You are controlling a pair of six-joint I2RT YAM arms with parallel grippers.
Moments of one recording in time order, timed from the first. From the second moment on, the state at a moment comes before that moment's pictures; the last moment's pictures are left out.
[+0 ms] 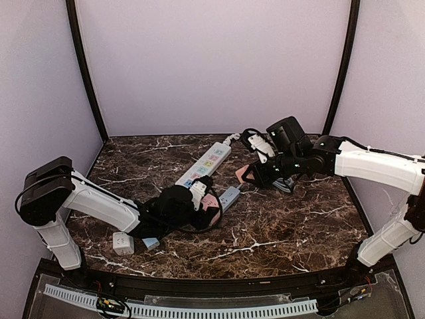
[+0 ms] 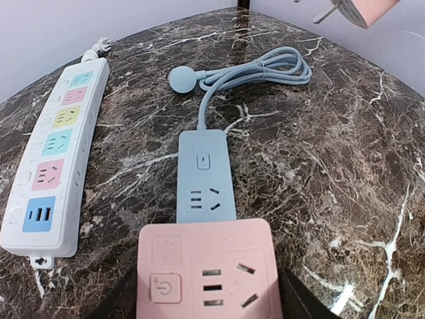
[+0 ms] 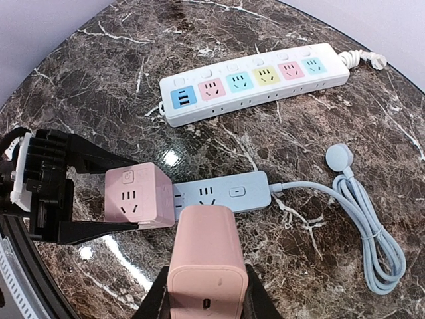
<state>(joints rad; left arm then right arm) -1.07 1.73 0.75 0.45 -0.31 -0.19 0.84 1.43 1.17 -0.50 -0.04 0.13</state>
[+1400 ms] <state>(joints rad) -1.06 1.74 0.76 0.38 -0.29 -0.06 0.84 1.42 1.16 -0.51 -0.03 0.12</state>
